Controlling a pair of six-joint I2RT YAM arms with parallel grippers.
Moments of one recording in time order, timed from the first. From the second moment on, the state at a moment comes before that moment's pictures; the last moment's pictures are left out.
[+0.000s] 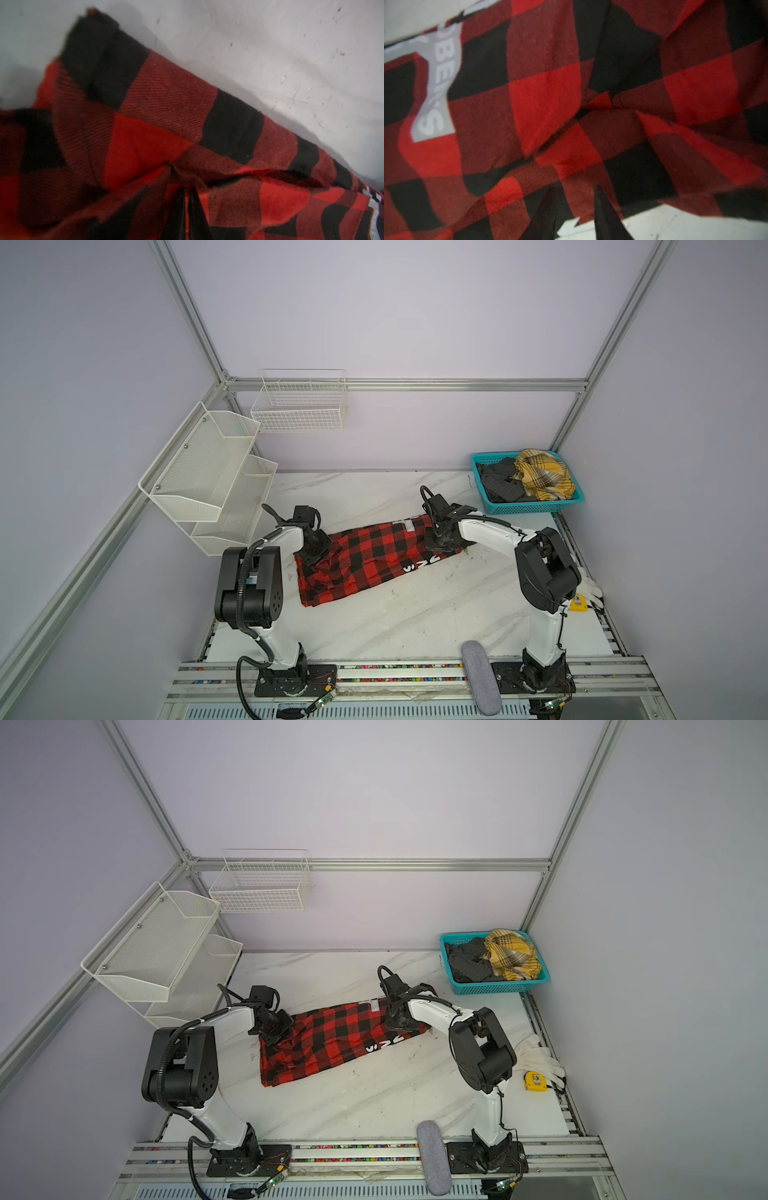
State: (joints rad) left arm 0.02 1.74 1.01 -0.50 0.16 -0.77; right arm 0.58 1.97 1.41 -0.67 0.07 0.61
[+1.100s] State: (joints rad) left arm -0.39 1.68 1.23 -0.46 0.46 -0.77; right arm 0.48 1.88 1.54 -0.68 0.04 0.55
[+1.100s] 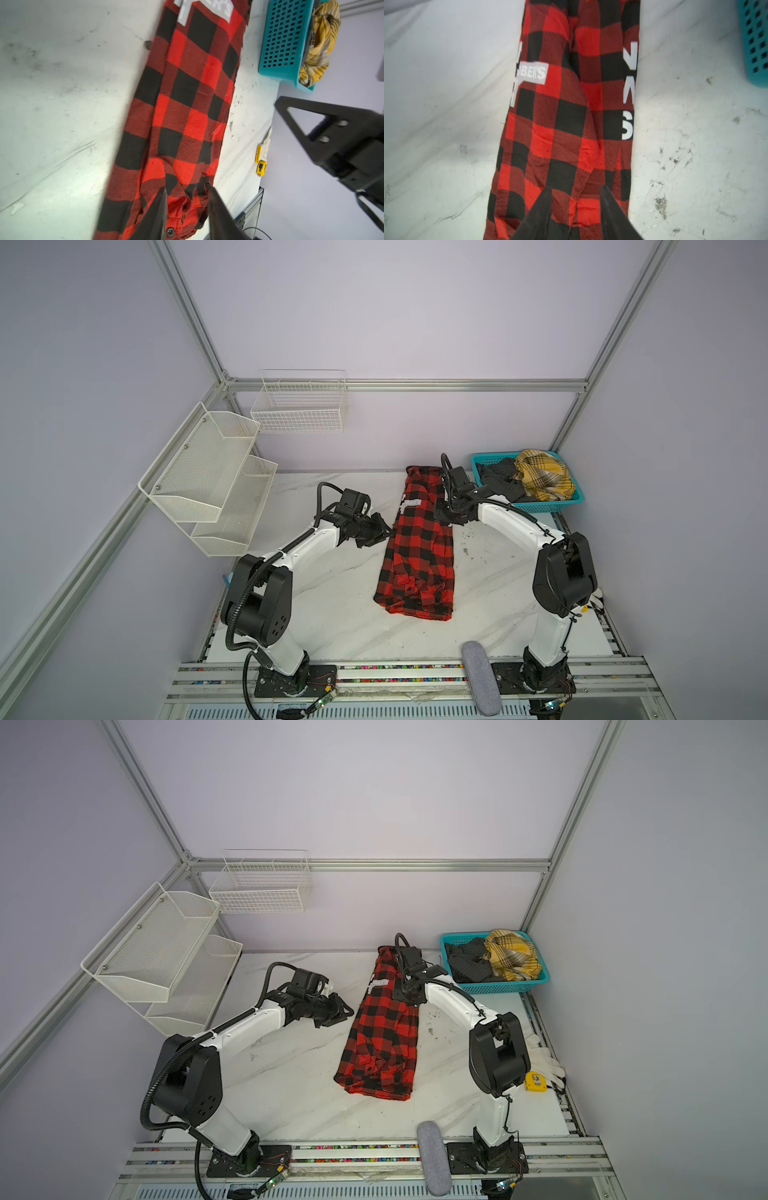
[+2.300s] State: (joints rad) left arm -0.43 1.75 1.24 -0.61 0.37 -0.71; right arm 0.55 1.96 1.58 -0.71 0.10 0.56
